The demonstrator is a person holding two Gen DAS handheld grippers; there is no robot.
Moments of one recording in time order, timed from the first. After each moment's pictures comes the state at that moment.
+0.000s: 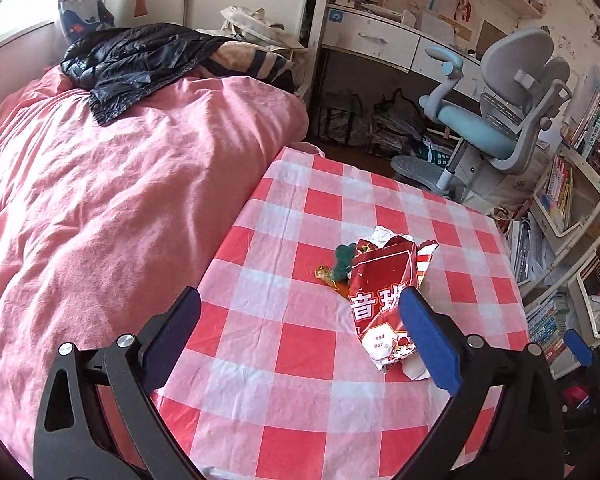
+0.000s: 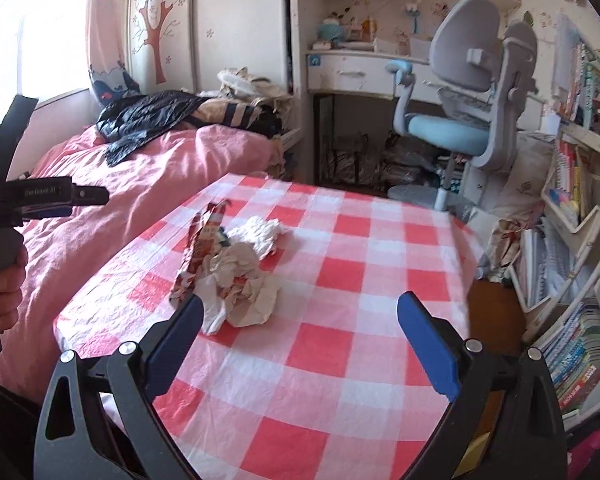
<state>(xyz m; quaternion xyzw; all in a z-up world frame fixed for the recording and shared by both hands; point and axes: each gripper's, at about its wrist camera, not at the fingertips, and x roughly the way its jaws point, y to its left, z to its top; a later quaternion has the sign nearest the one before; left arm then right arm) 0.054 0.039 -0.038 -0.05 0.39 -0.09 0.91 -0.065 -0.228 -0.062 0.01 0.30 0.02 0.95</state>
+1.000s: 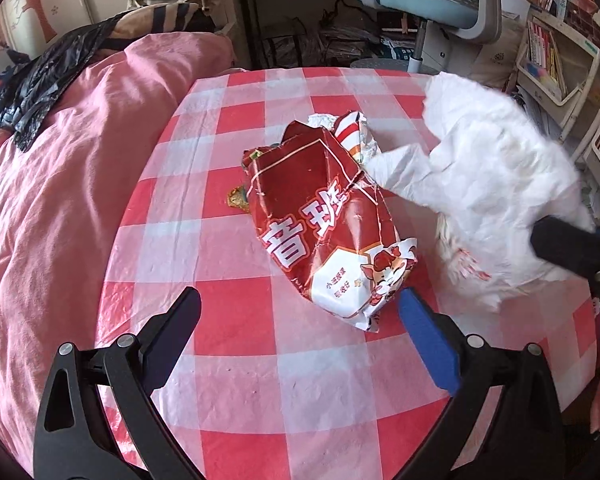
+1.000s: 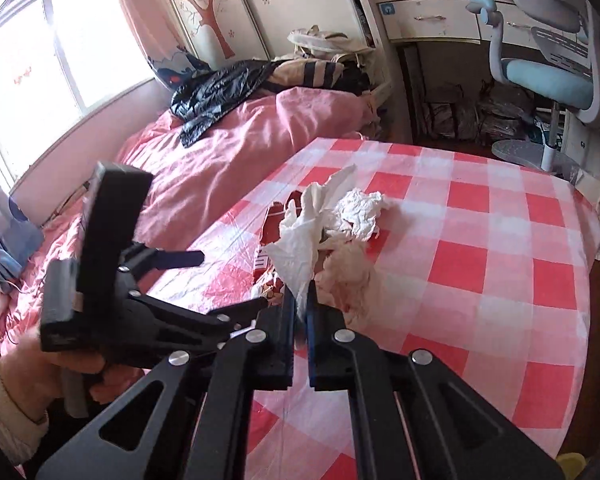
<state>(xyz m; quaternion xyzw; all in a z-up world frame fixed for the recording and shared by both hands) 0.070 -0.064 -0.124 0.12 0.48 -0.14 0.86 -0.012 -0.225 -0.076 0.10 0.36 0.20 0.90</state>
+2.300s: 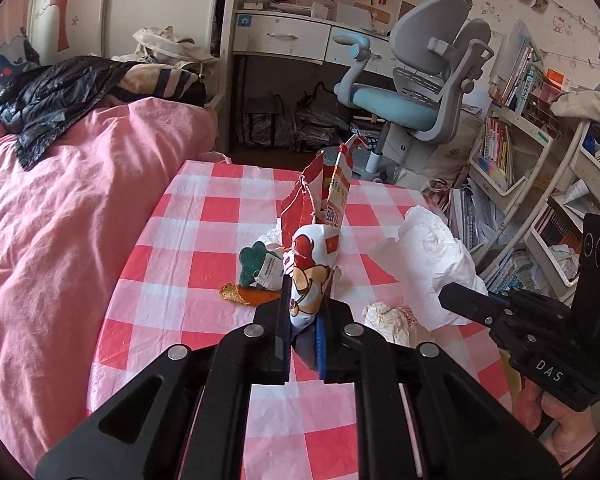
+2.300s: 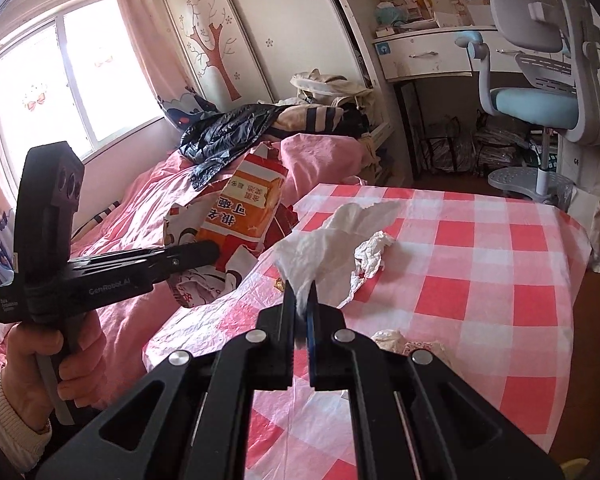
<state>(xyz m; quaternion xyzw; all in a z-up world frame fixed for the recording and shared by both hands) 0.033 -0.038 -0.030 -0.01 0.37 -0.21 0.91 -0.028 -0.244 -0.053 0.12 0.30 0.20 0.93</state>
